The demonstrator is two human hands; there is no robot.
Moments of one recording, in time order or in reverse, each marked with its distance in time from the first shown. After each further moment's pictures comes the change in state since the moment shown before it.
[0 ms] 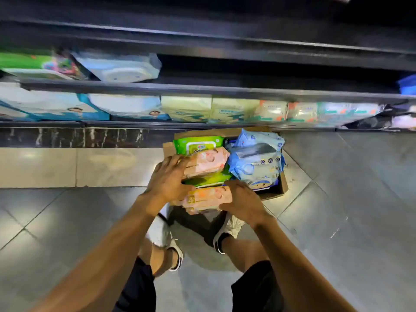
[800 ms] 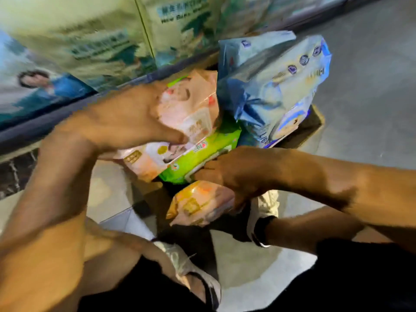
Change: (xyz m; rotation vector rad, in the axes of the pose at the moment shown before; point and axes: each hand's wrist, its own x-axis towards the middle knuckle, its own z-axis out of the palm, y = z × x) left_hand 0.152 -0.017 0.023 -0.017 -0.164 0.442; right_hand 0.131 0.029 0.097 -0.440 -0.227 -0.494
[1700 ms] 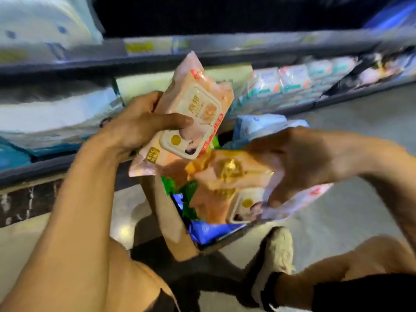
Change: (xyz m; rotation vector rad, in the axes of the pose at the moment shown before) left_hand -0.065 -0.028 -0.057 -0.882 0.279 0.025; right_hand -0.111 -0.069 -0.152 0.253 0.335 0.312
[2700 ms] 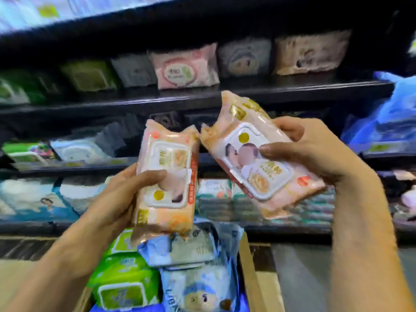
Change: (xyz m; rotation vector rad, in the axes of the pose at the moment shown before) left_hand 0.029 0.119 0.320 -0.271 0.709 0.363; right_hand -0.092 0.357 -0.135 0.727 0.708 -0.755
